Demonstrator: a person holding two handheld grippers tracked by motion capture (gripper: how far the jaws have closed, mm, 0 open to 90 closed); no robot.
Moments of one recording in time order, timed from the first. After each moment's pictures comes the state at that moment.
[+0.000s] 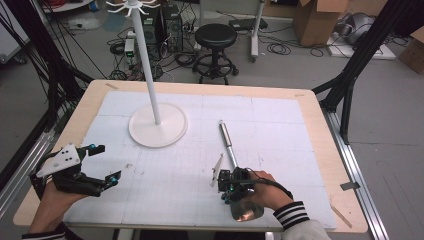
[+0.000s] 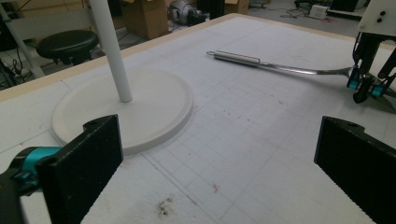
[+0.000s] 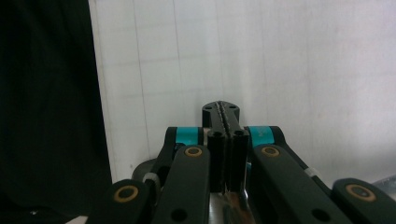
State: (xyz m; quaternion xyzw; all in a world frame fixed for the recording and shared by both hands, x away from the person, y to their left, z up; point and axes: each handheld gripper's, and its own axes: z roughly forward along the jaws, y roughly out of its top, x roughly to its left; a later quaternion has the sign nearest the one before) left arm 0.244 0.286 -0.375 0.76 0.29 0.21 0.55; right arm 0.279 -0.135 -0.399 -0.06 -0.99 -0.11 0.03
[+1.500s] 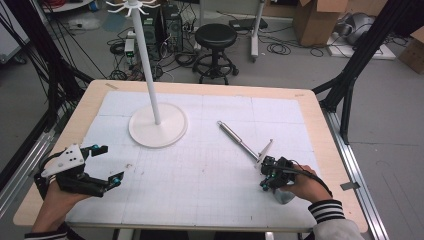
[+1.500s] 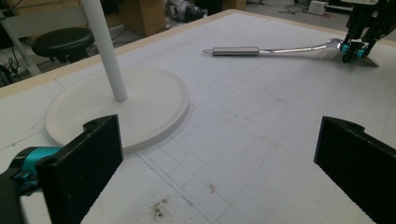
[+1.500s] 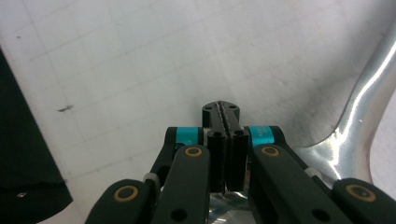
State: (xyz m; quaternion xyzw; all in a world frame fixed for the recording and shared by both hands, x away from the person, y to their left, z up) left arm 0.245 0.280 -0.377 0.76 0.28 0.20 0.54; right arm 0.310 -0.249 -0.397 -0.21 -0.97 -0.11 0.01
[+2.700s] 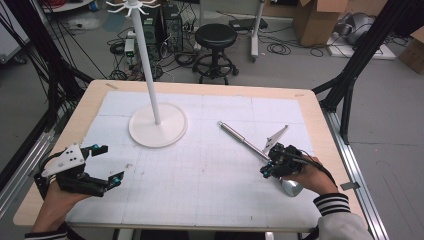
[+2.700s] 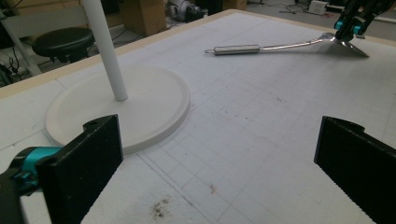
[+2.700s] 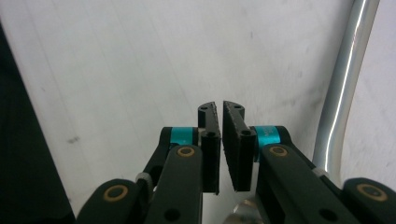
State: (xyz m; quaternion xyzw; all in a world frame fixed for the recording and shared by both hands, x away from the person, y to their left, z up) left arm 0.246 0.280 -0.377 0.76 0.28 0.21 0.54; right arm 0.322 -0.257 -0.362 -0.22 -0.95 -0.21 -0.01
